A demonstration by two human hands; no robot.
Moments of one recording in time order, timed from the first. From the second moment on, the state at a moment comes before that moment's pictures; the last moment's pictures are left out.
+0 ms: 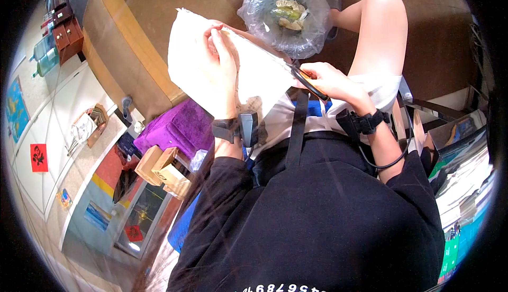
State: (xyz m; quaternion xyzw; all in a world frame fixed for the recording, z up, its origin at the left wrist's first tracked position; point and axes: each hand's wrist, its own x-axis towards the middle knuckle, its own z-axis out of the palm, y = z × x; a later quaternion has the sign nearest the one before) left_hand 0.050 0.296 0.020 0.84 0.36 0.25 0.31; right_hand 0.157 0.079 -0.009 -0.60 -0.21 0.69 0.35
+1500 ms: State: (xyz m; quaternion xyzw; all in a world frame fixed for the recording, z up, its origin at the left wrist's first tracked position) left_hand 0.050 0.296 0.017 0.83 0.38 0.24 0.32; right_hand 0.157 0.104 -0.034 -0.59 -0.25 0.66 0.39
